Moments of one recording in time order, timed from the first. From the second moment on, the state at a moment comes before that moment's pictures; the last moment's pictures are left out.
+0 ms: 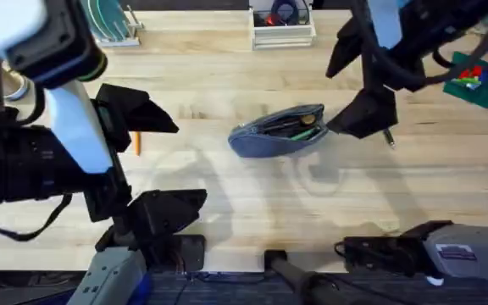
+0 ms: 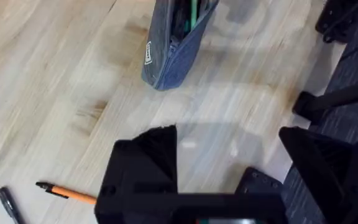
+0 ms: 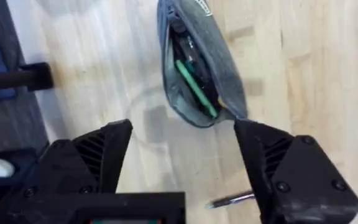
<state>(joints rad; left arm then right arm) 0.07 0.80 1.16 -1.57 0.66 1.01 0.37 1.50 1.63 -1.49 -0.36 -0.97</state>
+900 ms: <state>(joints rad) 0.07 0.80 1.16 -1.57 0.66 1.01 0.34 1.50 1.63 -1.53 -0.25 -0.23</state>
